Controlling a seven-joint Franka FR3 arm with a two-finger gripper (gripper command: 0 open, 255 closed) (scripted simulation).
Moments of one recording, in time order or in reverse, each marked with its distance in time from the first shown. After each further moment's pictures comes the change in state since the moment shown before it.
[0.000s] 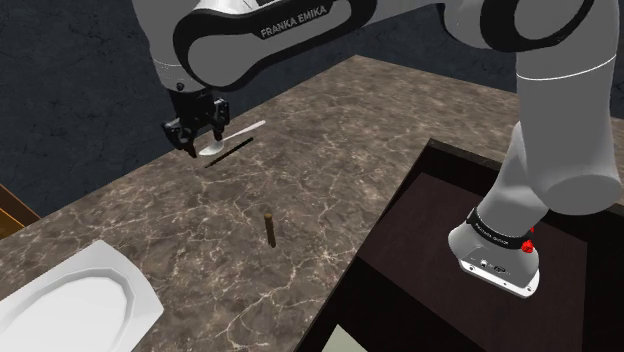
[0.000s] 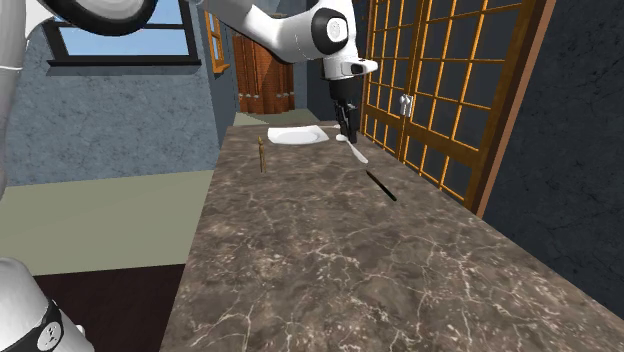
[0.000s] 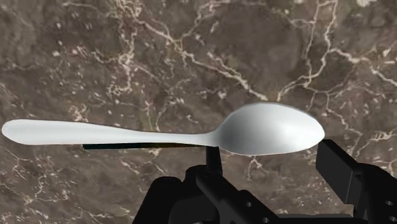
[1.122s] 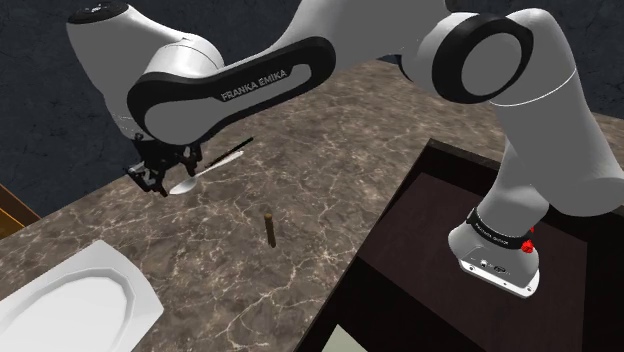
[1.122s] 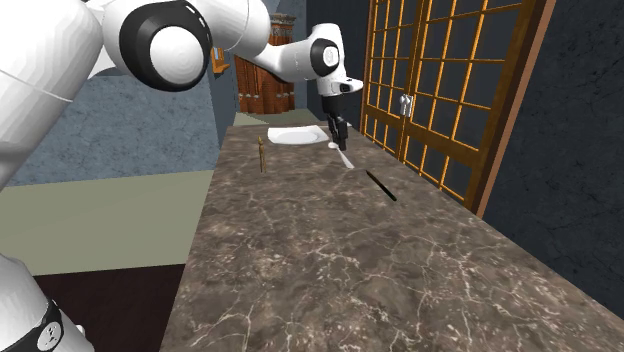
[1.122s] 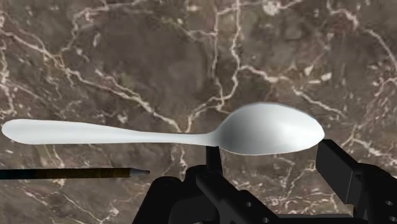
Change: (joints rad) arm 0.148 0.251 -0.011 0.279 -0.060 -0.047 0.107
